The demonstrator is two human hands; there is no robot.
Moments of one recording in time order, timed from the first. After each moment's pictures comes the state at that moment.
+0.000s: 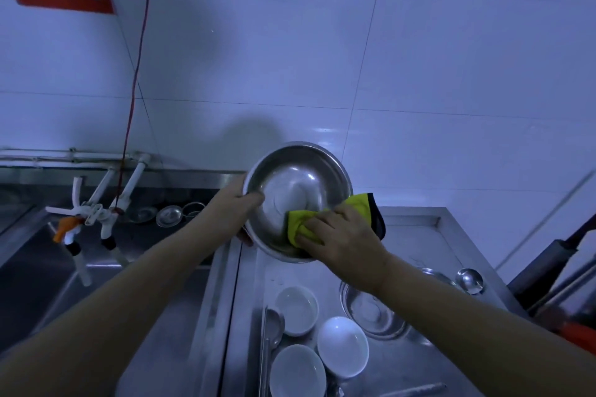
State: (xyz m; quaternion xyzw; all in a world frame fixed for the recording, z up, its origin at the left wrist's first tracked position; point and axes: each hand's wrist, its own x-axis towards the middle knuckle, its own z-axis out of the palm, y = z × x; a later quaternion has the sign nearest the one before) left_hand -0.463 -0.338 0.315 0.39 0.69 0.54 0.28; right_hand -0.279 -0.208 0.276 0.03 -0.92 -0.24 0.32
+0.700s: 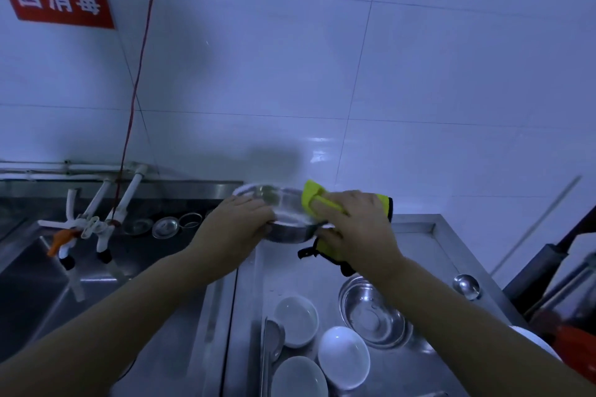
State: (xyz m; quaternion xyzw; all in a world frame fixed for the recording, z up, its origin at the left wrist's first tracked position) left_hand -0.466 -0.349 0.309 0.70 0.66 0.23 -0.17; right_hand -0.281 -0.204 0.304 -0.11 -0.91 -0.10 0.40
